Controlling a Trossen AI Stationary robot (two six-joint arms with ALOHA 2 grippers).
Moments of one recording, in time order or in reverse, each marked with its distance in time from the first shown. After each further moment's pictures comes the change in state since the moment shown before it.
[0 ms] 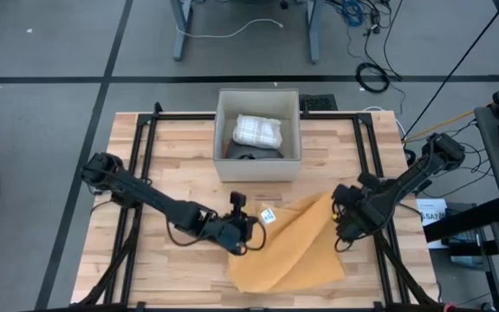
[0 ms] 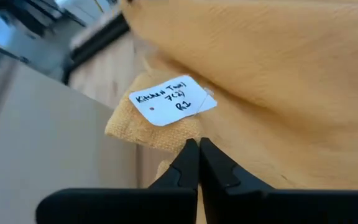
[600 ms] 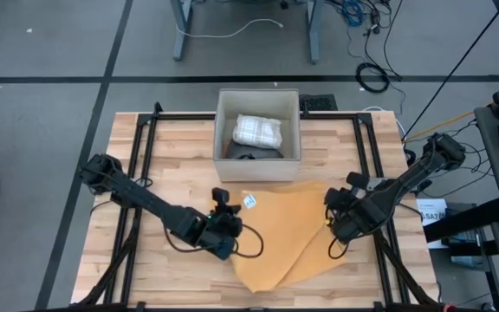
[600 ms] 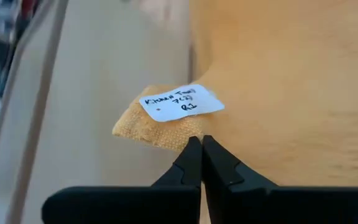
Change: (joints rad) left arm -0.053 0.000 0.037 -0.382 -0.278 -0.250; right arm -0.037 -0.002 0.075 0.125 0.079 -0.233
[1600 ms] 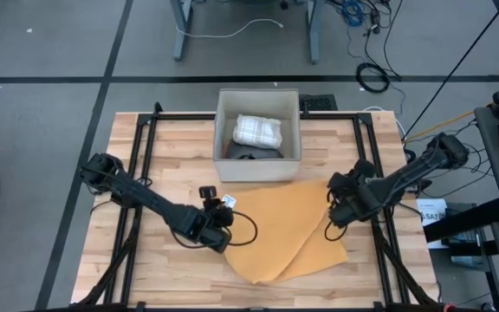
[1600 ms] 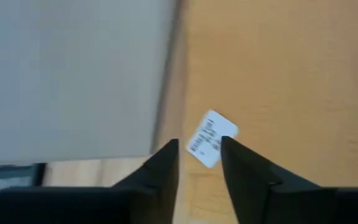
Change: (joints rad) left arm 0.026 0.000 -0.106 -0.163 0.125 -0.371; right arm -0.132 -0.037 0.001 -0.176 0.018 0.038
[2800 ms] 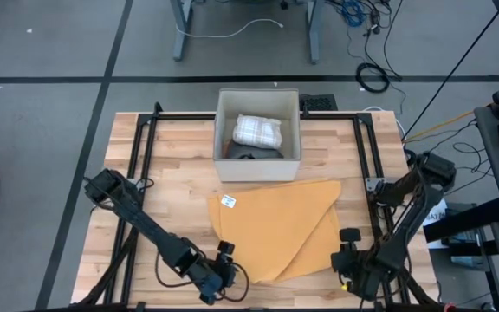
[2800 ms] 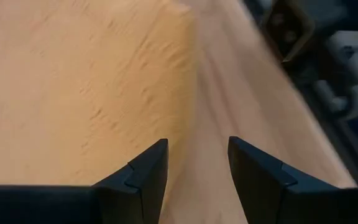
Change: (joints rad) left arm -0.237 0.140 0.005 0.618 0.457 0.228; right arm 0.554 0.321 0.021 0.690 -0.332 -0.096
